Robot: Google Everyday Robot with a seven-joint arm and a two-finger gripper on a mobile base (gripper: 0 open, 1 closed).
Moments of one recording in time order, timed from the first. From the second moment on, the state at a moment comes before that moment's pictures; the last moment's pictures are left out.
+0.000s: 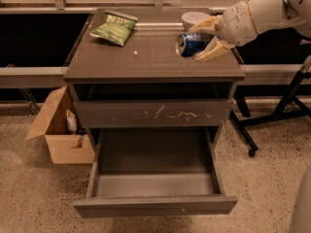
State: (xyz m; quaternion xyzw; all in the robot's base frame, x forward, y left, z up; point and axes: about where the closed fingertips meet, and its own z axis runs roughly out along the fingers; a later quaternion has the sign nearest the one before) arm 0.669 -0.130 0.935 -0.75 0.49 0.11 0.44
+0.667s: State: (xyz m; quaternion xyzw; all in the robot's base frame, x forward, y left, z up) arm 0.733 -0.141 0.924 -0.71 0.52 0.11 0.46
